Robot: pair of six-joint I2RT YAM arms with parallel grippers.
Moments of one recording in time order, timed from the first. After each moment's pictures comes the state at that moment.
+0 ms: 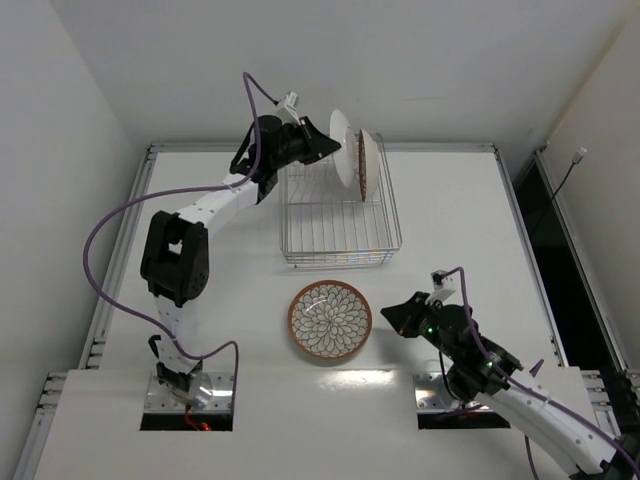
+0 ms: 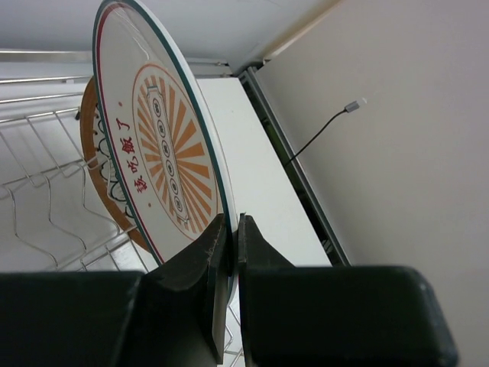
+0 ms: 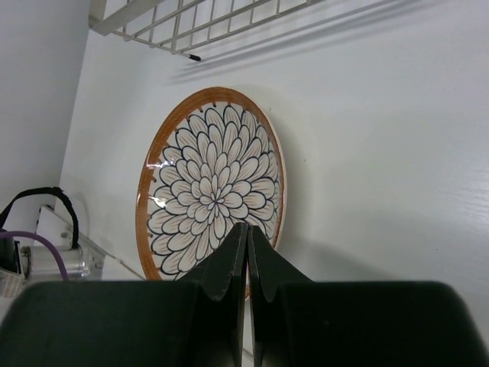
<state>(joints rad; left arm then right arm) -0.39 1.99 1.64 0.28 0.43 -0.77 0.76 0.18 0.05 -0.23 0.12 0.85</state>
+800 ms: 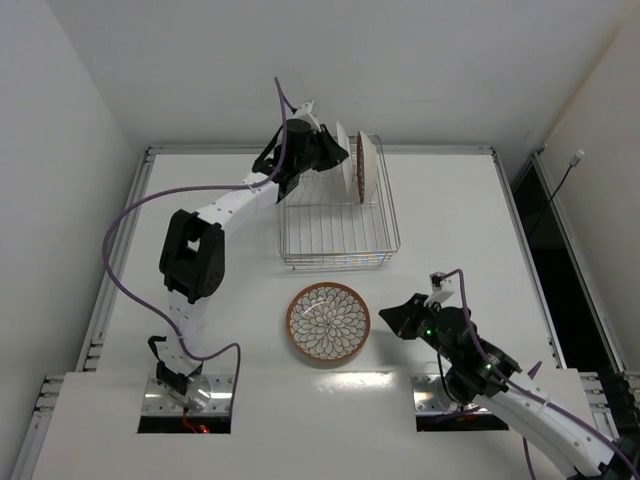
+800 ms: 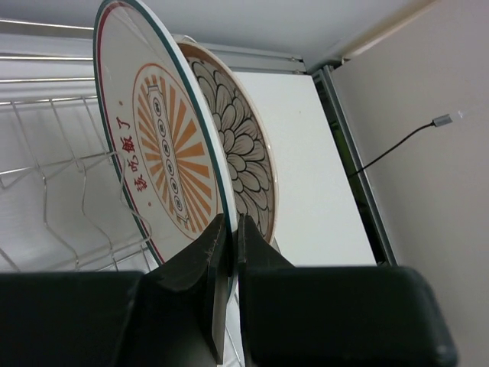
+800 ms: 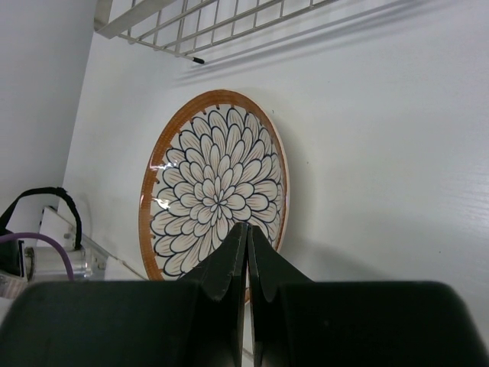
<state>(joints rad) -0.49 2.09 1.80 0.06 0.16 -0.69 0.76 0.17 0.05 -0.23 0.12 0.85</state>
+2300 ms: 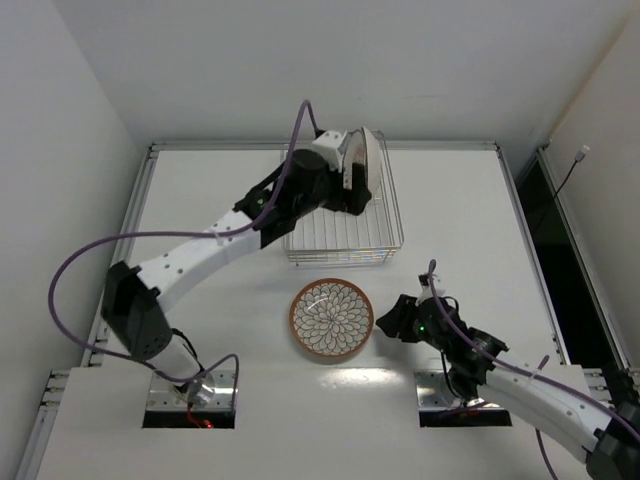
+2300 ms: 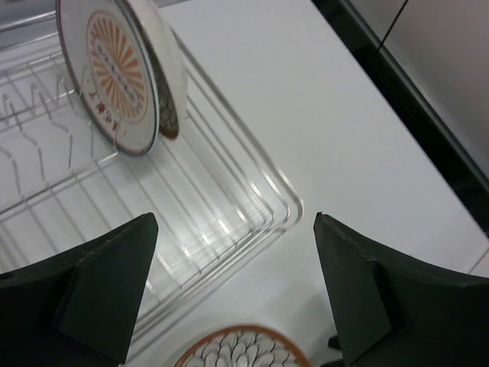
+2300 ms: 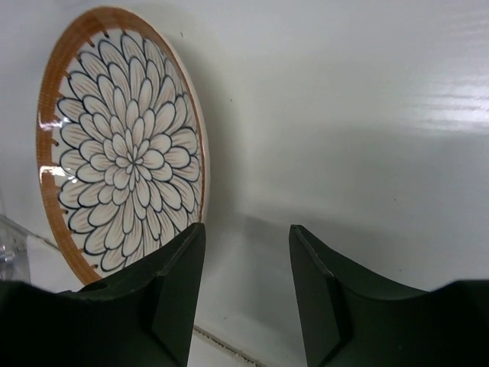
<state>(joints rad) -0.74 1.63 1.52 -0.19 -0.06 -0.36 0.76 0.47 0.05 -0.19 0.10 0.86</state>
